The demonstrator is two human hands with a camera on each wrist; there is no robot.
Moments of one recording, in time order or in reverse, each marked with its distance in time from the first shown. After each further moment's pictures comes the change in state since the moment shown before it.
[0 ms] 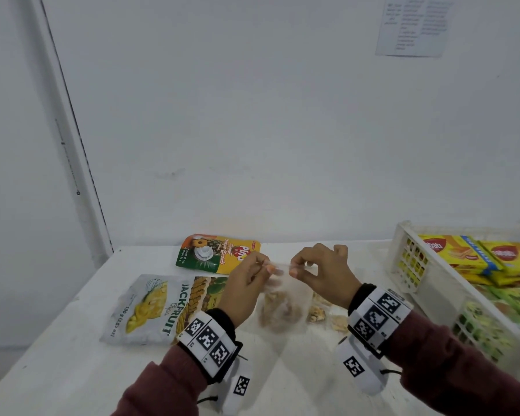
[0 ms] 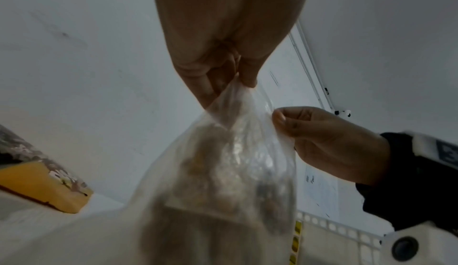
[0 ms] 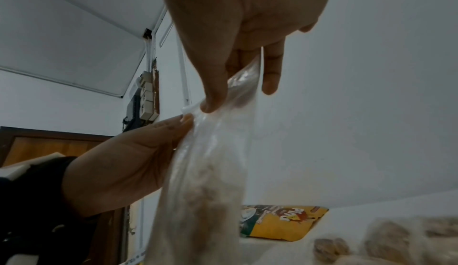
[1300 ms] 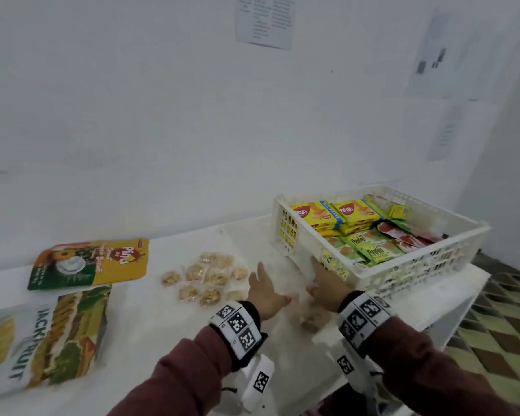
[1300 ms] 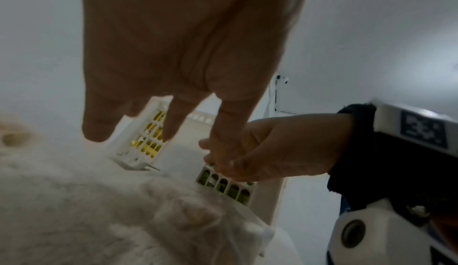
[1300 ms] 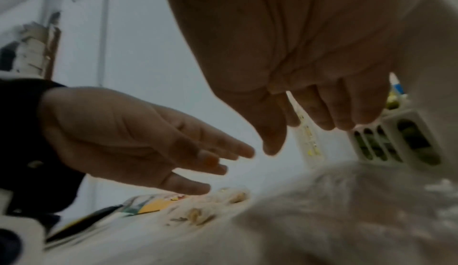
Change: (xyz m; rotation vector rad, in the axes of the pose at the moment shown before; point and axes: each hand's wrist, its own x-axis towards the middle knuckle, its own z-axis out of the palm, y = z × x) left_hand -0.006 0.009 0.195 0.459 -0.602 -0.447; right_hand -0.140 0.098 -0.066 -0.156 -0.235 0.846
